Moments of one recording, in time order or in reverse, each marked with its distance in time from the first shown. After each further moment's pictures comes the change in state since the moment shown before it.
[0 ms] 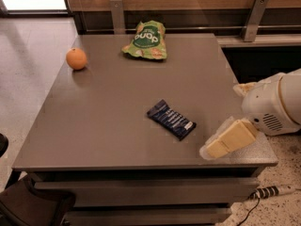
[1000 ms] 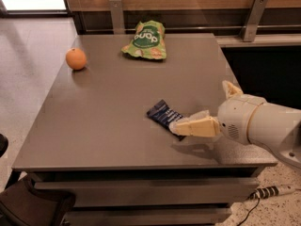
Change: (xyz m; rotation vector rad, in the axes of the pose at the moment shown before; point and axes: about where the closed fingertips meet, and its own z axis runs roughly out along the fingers) arm -0.041 -0.031 0.048 0.228 -0.490 0.167
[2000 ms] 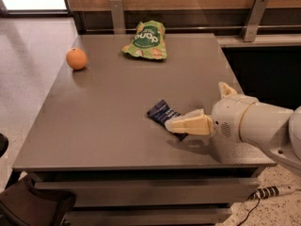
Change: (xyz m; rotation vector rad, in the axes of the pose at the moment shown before) arm 0.007 -0.002 0.015 0.006 0.010 0.037
